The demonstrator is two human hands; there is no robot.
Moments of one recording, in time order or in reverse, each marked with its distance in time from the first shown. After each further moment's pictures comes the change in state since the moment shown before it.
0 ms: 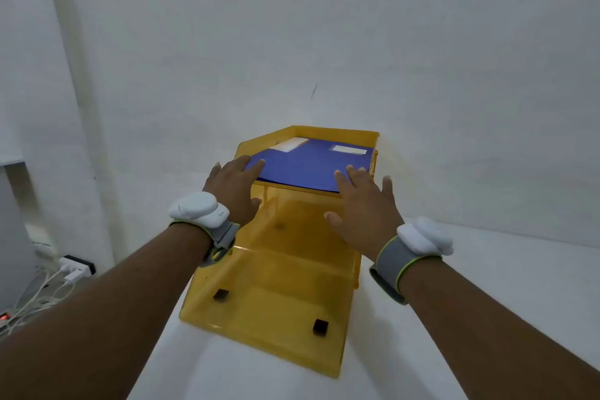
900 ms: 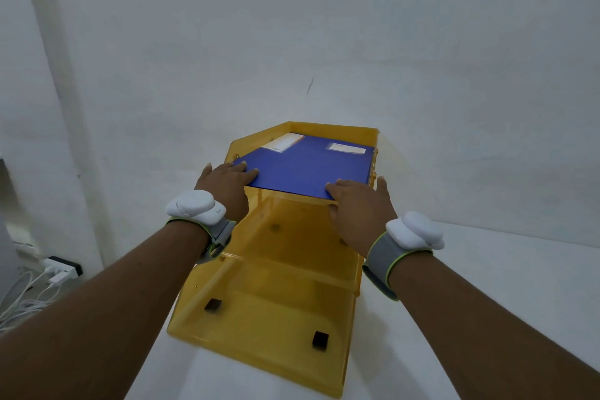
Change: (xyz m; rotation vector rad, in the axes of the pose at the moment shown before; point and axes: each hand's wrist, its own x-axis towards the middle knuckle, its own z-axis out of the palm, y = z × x) left_hand 0.029 -0.009 0.012 0.095 -0.150 -0.039; right_hand 0.027 -0.004 0.008 -0.078 -0.053 -0.010
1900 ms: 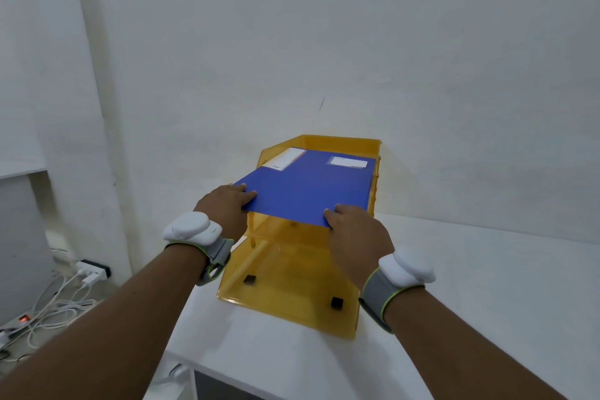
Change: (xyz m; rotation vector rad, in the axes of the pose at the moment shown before) left_hand -0.115 -0.023 -0.032 -0.106 0.082 -0.039; right_hand -0.093 -0.052 -0.010 0.089 0.170 -0.058
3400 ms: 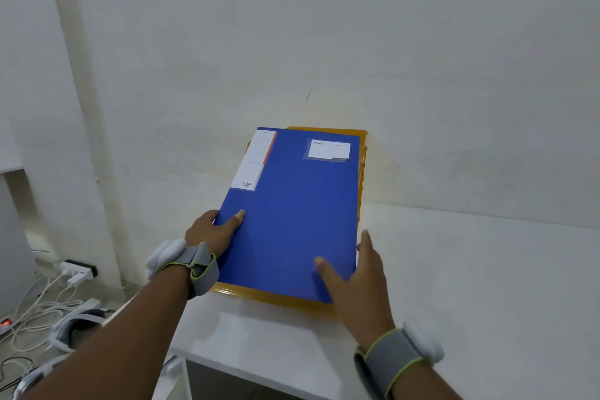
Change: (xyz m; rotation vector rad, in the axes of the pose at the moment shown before) left_hand -0.016 -0.003 0.056 -0.843 0.015 -0.504; right_hand -0.080 -0.009 0.032 0.989 0.147 0.490
